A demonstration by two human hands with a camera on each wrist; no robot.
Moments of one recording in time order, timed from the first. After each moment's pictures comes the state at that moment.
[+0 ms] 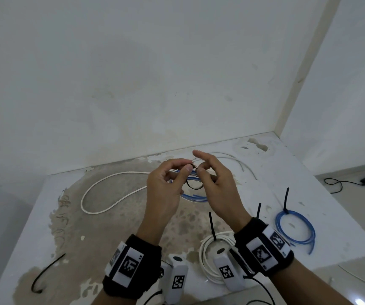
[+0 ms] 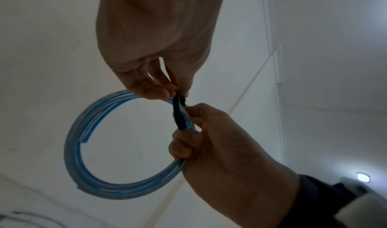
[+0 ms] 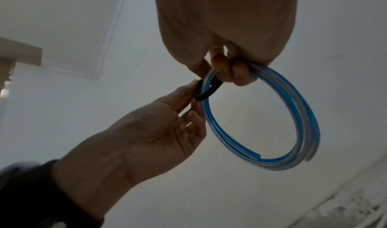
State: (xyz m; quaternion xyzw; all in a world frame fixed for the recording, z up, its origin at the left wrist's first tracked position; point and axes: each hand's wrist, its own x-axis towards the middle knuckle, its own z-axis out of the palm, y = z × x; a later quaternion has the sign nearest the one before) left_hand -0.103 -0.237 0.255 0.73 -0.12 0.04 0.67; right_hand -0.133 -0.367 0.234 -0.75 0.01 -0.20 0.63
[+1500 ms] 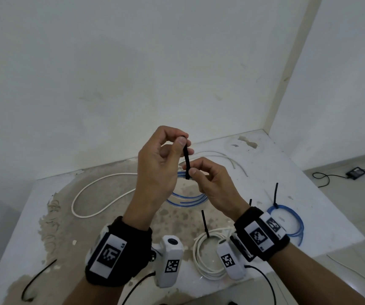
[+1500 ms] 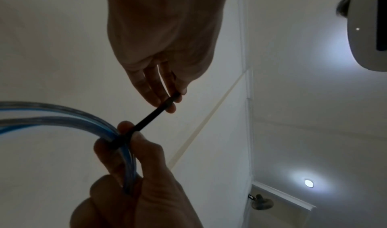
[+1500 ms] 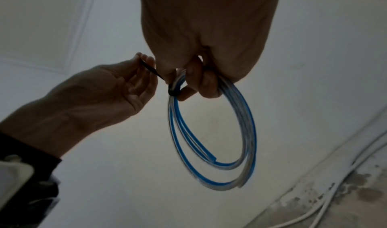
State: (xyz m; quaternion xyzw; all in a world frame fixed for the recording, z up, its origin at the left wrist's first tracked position) left_hand -0.103 -0.249 0.314 0.70 -0.26 0.08 0.66; right_hand -0.139 -0.387 0.244 -0.72 -0.04 -0.12 0.68
